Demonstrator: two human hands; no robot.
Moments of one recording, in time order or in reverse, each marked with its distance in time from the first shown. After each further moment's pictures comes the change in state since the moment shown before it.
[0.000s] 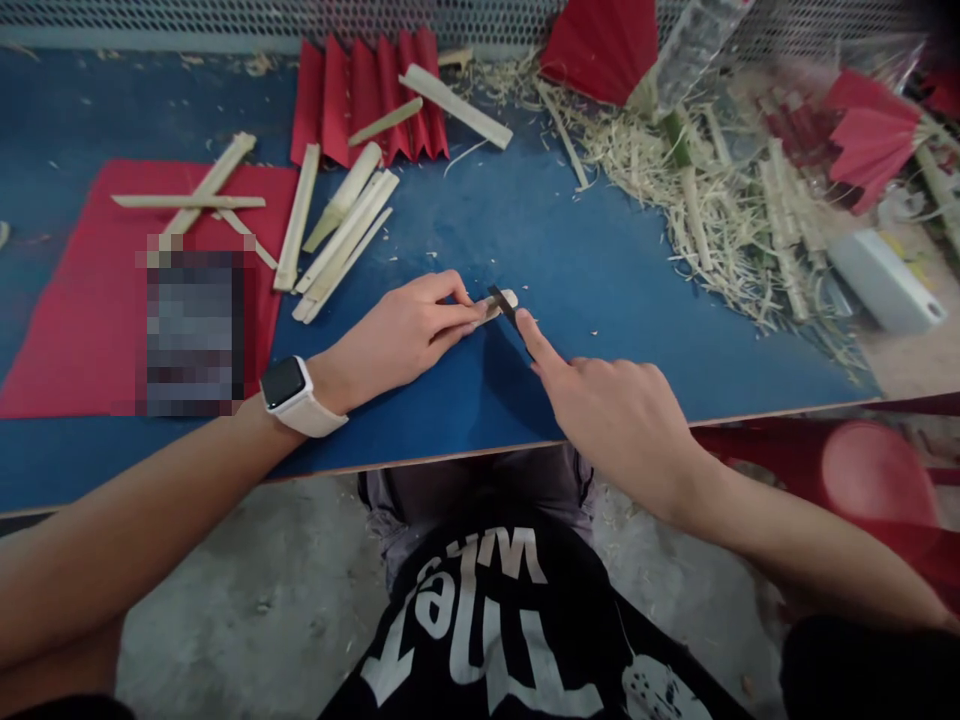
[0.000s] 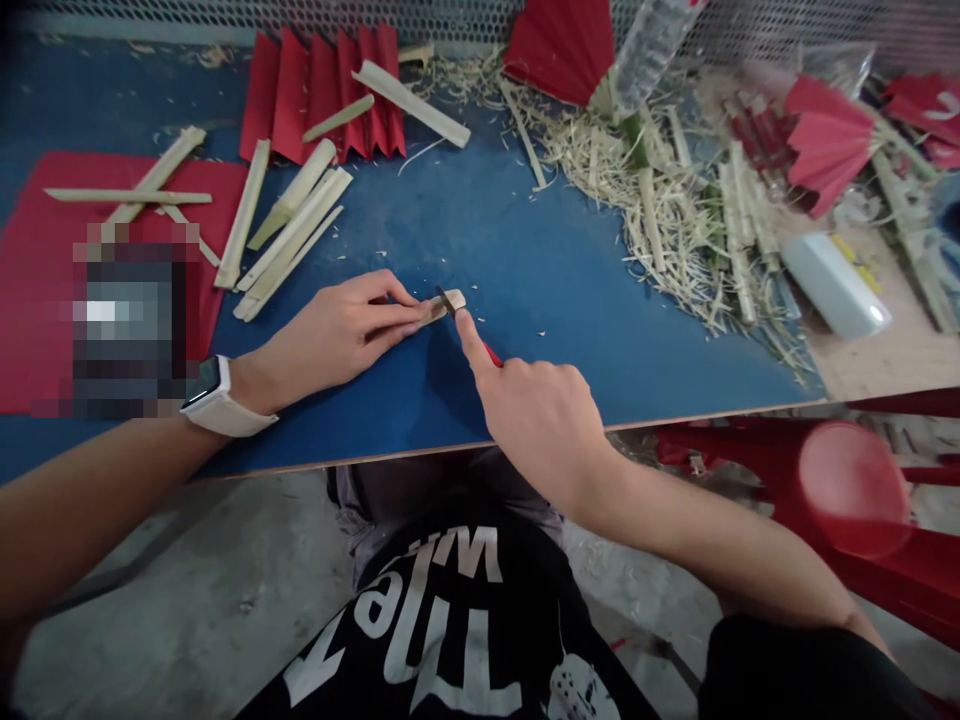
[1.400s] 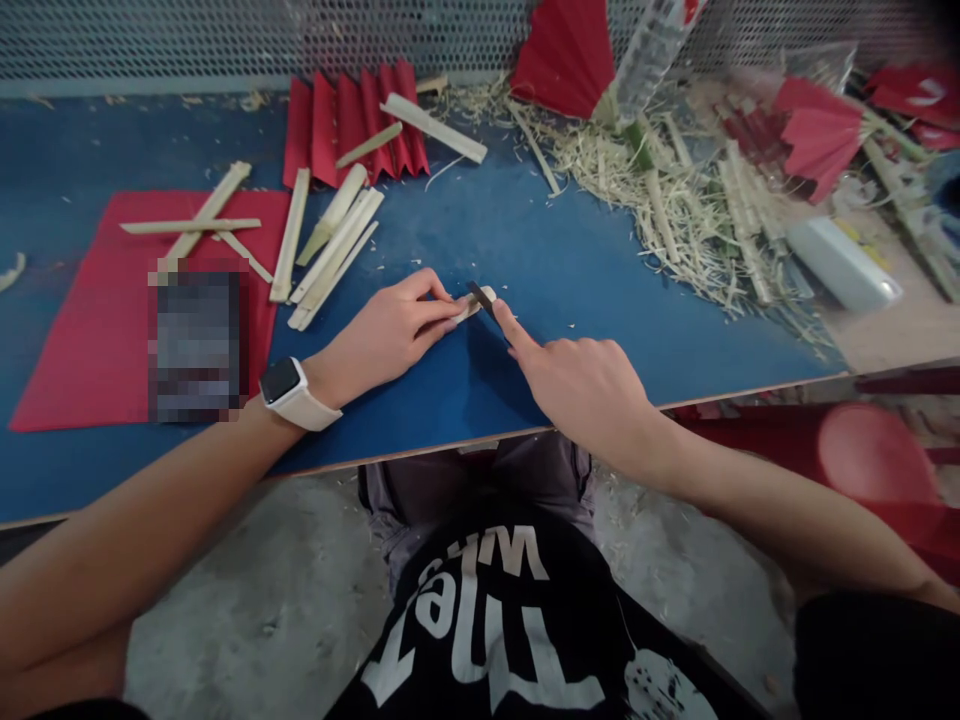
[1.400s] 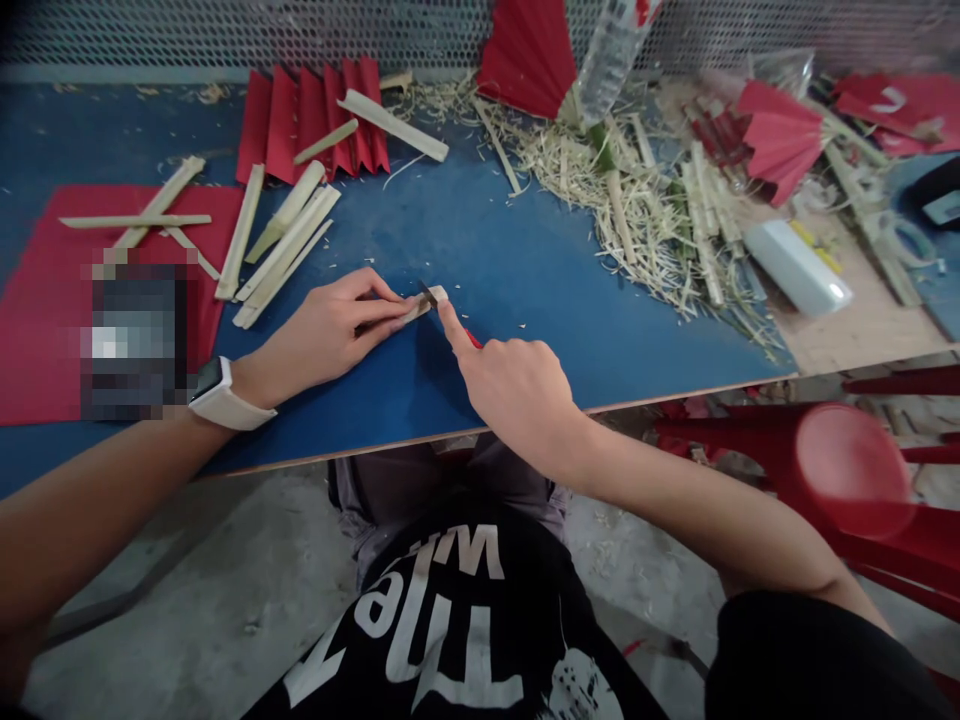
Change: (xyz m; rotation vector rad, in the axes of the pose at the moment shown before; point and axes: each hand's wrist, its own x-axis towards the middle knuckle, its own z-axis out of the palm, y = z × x) left_hand 0.002 -0.003 -0.002 0.008 0.012 -0.017; right_hand 0.007 0.002 0.005 0.044 0.071 -0.004
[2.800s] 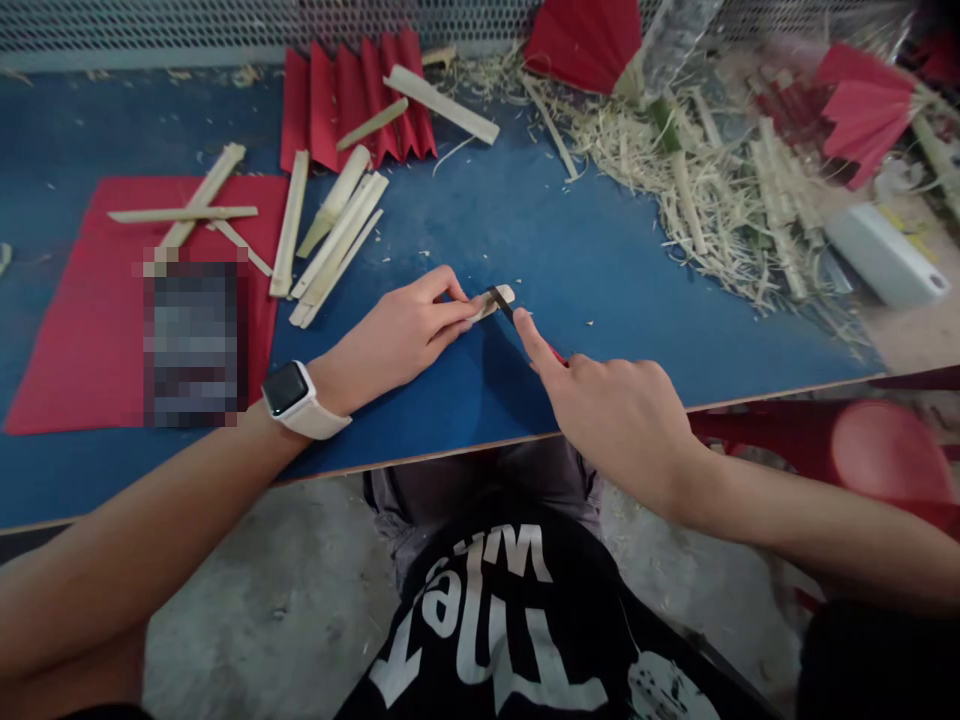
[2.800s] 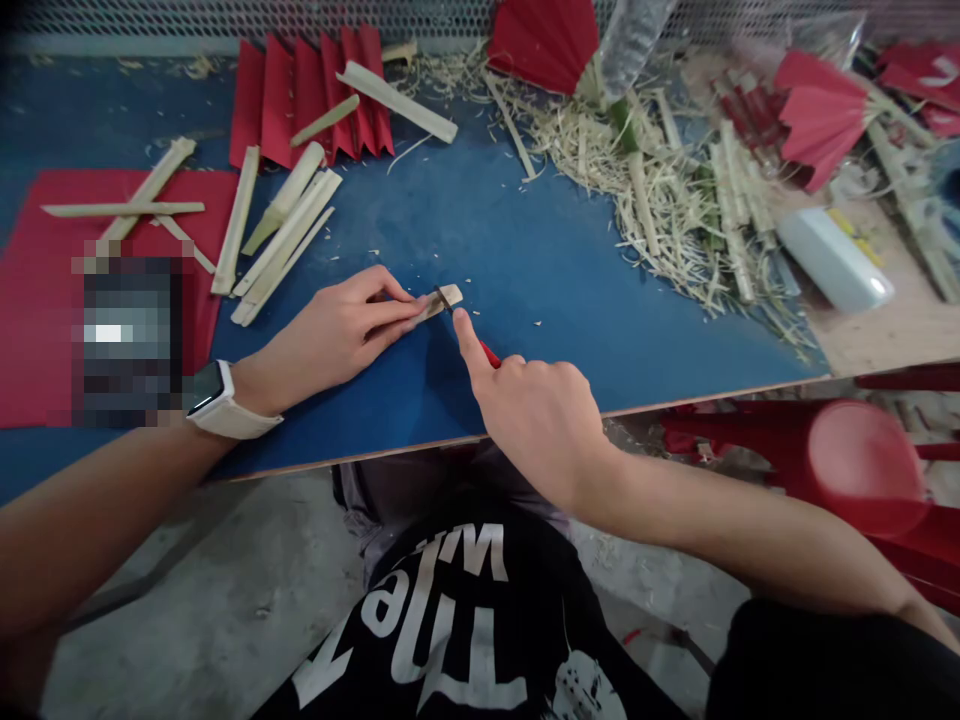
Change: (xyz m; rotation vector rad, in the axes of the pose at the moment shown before) left_hand -0.002 0.002 0.003 0.022 0.001 0.055; right_hand -0.018 -0.005 0.001 -0.063 -0.085 0.013
